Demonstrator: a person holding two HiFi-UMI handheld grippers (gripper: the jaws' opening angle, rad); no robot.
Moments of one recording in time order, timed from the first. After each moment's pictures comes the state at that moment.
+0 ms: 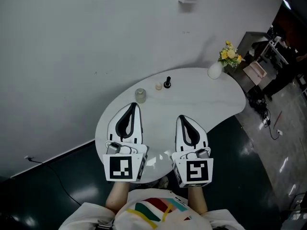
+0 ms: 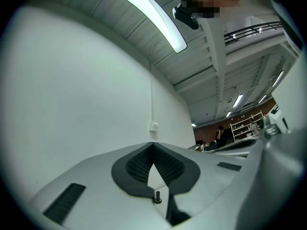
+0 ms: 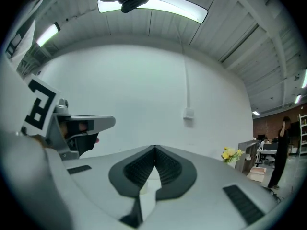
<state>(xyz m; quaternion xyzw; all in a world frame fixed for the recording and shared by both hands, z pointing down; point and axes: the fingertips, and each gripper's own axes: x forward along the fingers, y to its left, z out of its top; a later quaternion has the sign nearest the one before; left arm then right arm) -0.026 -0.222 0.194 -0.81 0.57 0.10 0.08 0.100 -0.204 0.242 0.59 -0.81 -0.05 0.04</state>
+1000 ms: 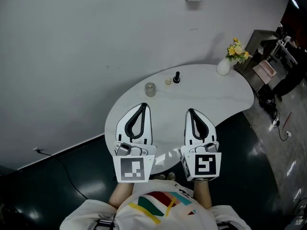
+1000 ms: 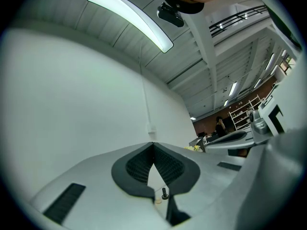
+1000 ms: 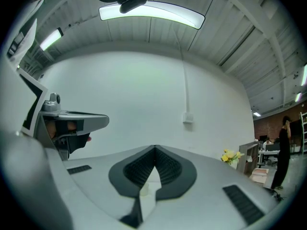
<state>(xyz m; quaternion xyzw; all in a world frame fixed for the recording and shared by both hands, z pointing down) -0.012 -0.171 0.189 -0.80 0.59 0.05 0.13 0.111 -0.177 0.231 0.58 -0.81 -0.07 0.01</state>
